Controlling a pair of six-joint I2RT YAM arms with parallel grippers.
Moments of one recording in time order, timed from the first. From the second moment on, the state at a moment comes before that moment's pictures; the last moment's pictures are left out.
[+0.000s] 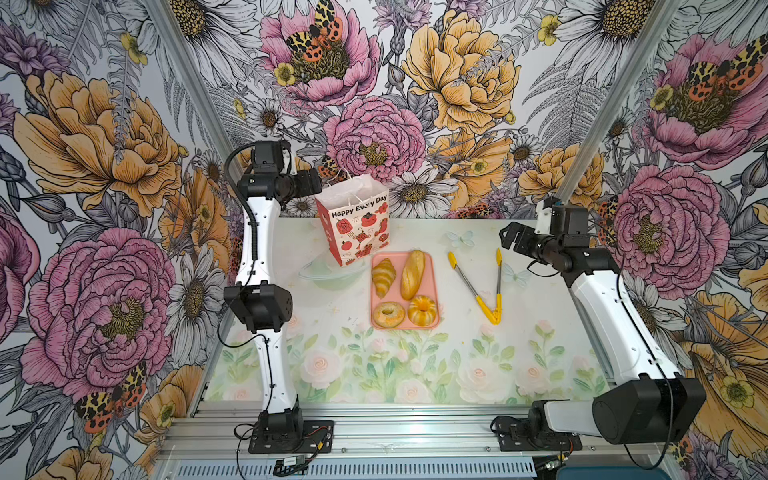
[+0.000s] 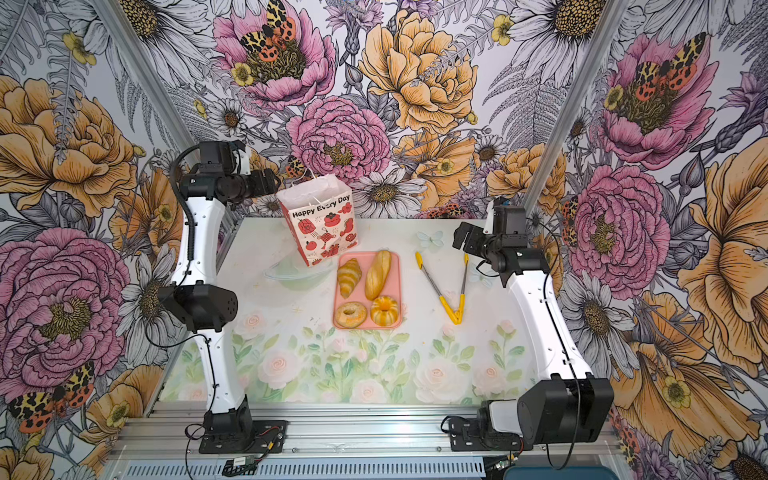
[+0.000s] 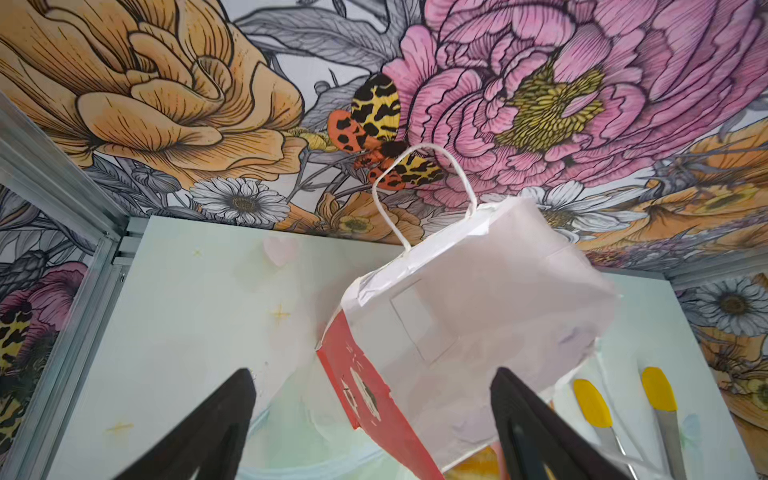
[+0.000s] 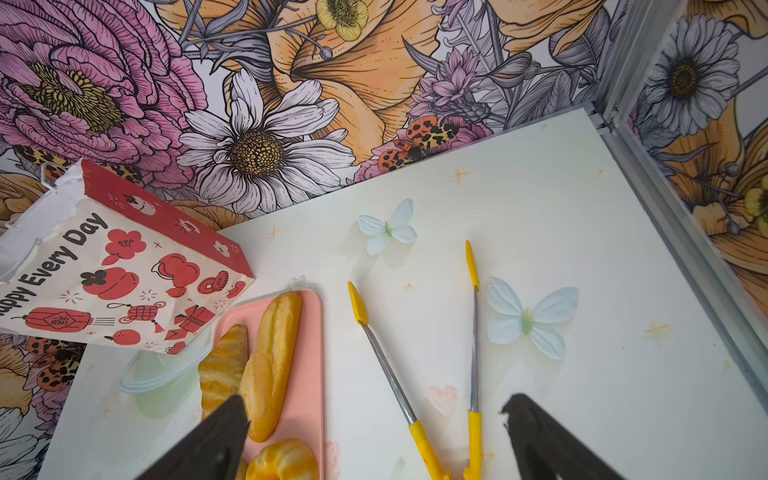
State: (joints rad) left arm 0.04 2.25 2.67 -1.13 0.21 -0.17; right arm 0.01 1.35 1.38 -0.67 -0.15 0.34
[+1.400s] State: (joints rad) left arm -0.07 2.11 2.50 -1.23 0.02 -0.12; right arm 0.02 1.38 1.38 -0.64 -0.15 0.38
